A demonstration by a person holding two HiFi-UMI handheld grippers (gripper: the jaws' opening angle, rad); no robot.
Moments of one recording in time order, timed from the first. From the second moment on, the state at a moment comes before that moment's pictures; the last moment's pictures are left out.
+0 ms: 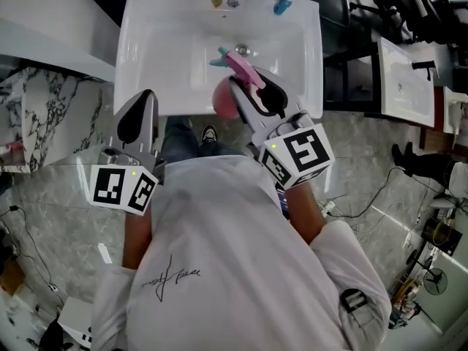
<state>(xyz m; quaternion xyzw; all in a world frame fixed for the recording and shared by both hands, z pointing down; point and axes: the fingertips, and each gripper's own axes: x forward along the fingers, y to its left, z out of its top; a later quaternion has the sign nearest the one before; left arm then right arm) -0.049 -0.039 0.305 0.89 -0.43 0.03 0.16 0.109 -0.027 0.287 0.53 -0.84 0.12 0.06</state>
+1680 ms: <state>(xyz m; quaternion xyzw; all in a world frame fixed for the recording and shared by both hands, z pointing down) -0.066 -0.100 0.315 0.86 -0.47 0.05 0.18 0.105 -0.142 0.311 0.49 -0.85 0.16 0.05</state>
